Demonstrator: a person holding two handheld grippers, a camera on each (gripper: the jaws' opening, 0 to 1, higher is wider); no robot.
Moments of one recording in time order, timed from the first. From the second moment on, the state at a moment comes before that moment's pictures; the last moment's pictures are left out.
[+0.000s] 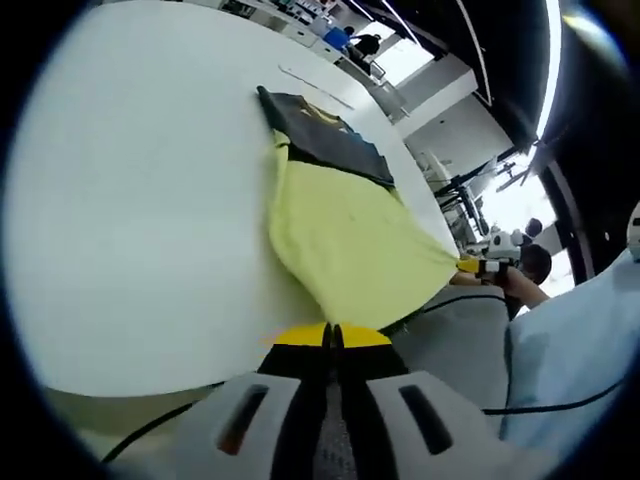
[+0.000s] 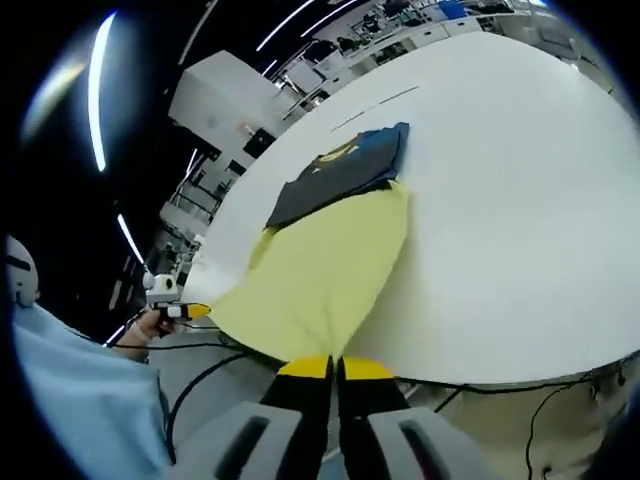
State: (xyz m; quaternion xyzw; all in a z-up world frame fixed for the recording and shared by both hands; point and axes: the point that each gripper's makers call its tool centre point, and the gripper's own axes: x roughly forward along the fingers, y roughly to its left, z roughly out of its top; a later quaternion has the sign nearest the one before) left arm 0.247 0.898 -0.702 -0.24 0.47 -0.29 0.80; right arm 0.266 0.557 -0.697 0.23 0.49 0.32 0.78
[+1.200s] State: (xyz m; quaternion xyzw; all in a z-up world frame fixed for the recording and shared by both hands) left arm 0.372 0.905 -0.640 -0.25 0.40 -0.35 0.81; right arm 0.359 0.565 -0.632 0.37 0.41 0.33 0.77
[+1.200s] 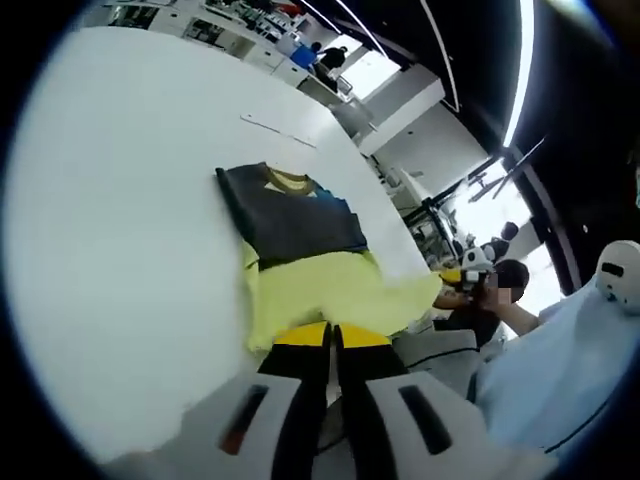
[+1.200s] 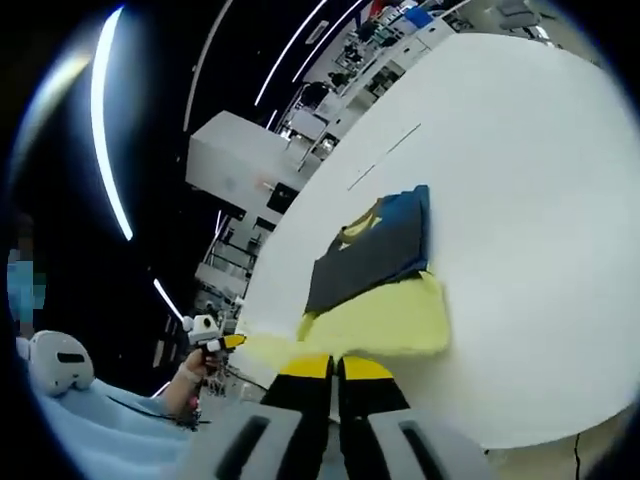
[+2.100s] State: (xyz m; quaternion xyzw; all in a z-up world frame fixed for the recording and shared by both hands) left arm 0.551 0.912 -0.658 -0.25 0.35 -0.29 0.86; right arm 0.562 0.556 -0.626 0.36 0.33 0.29 0.82
